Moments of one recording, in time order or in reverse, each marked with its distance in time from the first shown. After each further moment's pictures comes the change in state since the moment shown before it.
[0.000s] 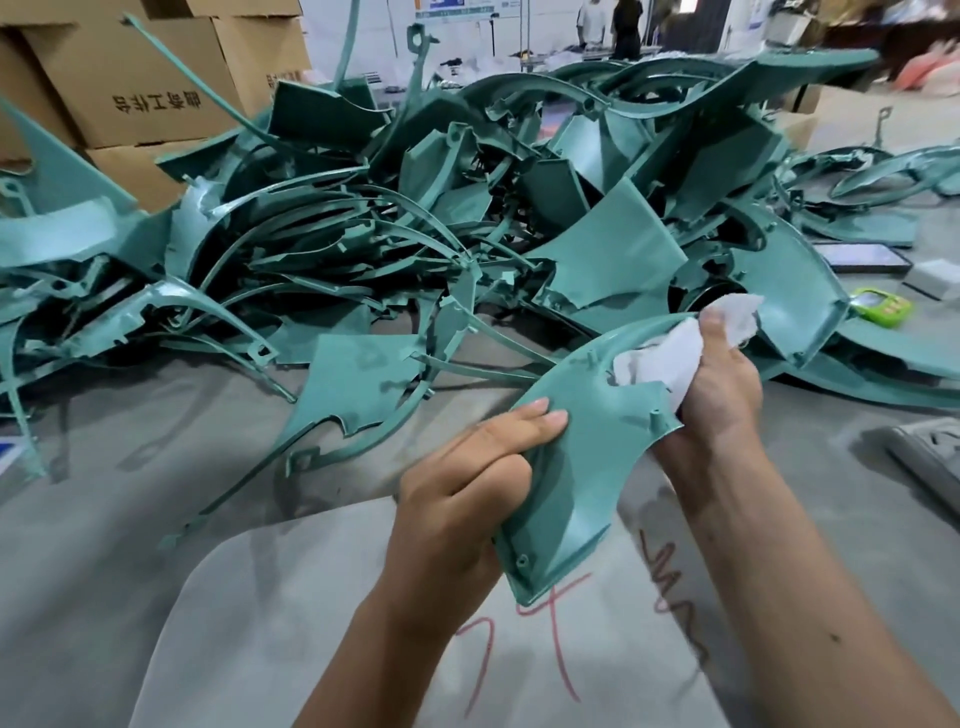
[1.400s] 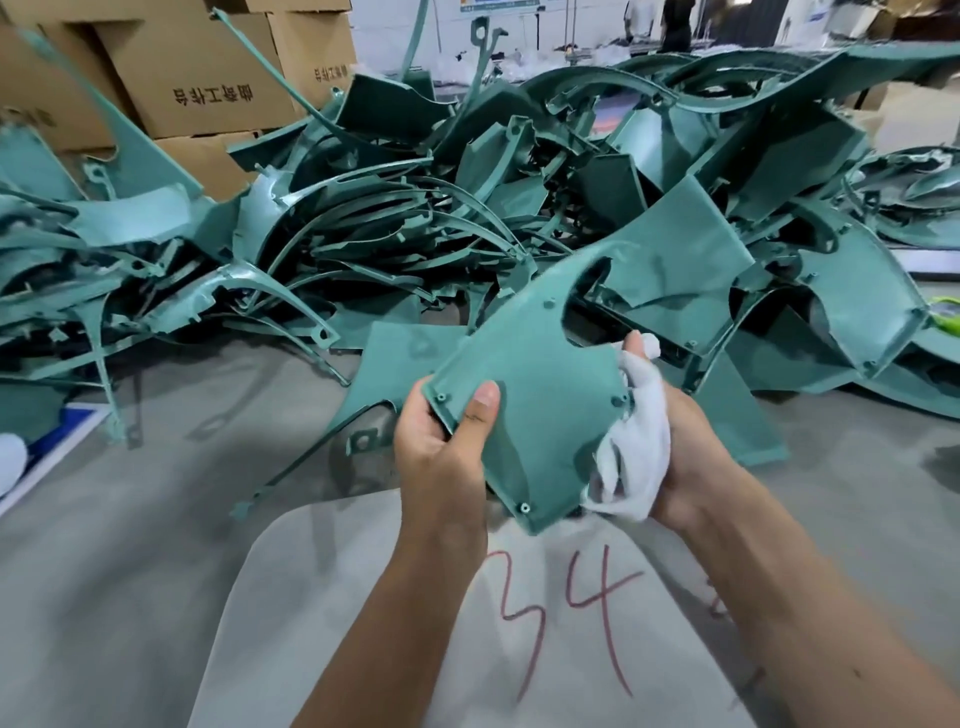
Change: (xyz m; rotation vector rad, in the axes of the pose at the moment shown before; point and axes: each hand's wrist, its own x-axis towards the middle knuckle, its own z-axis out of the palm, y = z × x) left_hand 0.023 -0.031 -0.012 -0.745 0.465 -0.437; right_hand -0.056 0.050 0.020 -0.080 -0.472 0.216
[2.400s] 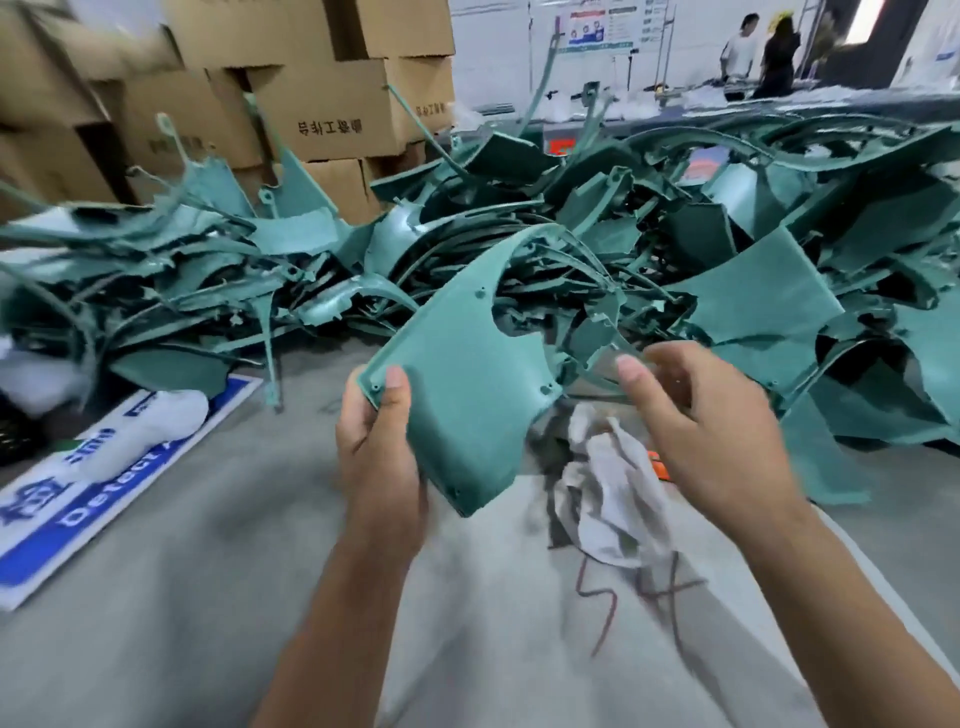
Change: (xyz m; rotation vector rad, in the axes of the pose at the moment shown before) left_hand -0.015 0.085 -0.073 0.045 0.213 0.223; right_hand -0.048 -0.031 0.032 -1.291 -0.062 -0.578
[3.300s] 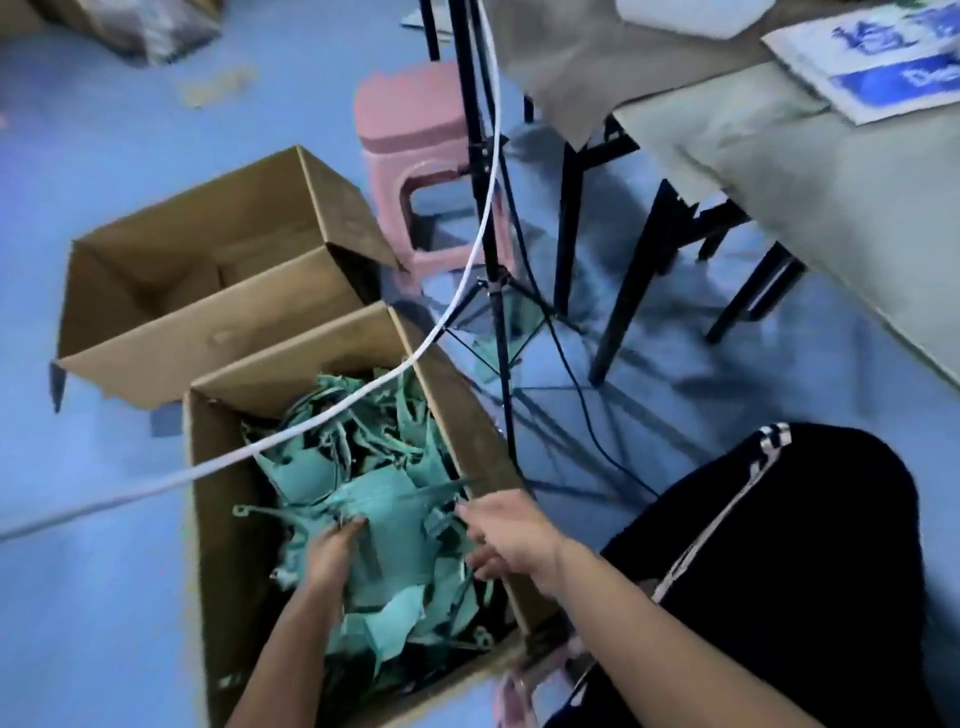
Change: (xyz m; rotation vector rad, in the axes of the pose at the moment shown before) left_hand -0.567 0.016 -0.502 0.325 1.538 -0.834; right_hand -0.537 -0.138 0.270 0.040 -1.965 0.331
